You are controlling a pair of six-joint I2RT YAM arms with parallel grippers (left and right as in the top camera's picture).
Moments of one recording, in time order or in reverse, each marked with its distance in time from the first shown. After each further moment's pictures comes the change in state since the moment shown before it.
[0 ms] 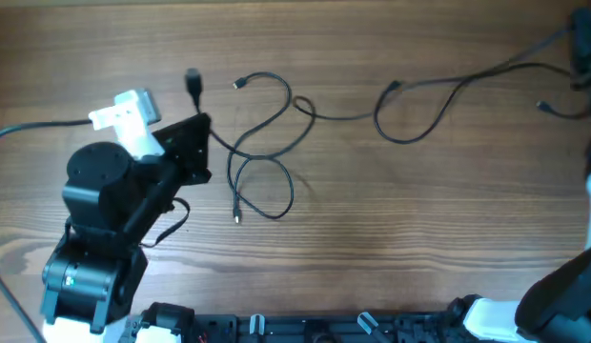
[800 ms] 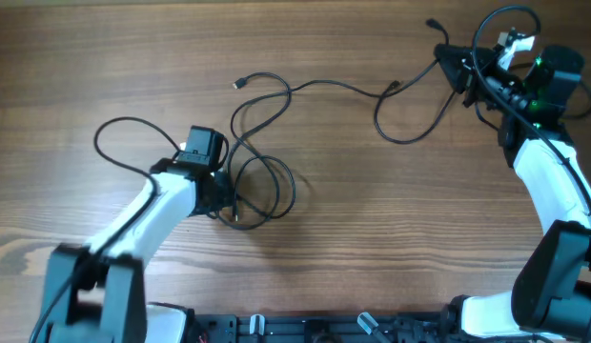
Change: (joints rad) left arm 0.000 0.696 -0.280 -0.087 -0.283 0.192; right arm 0.412 0.073 -0.120 -0.180 0.026 -0.258
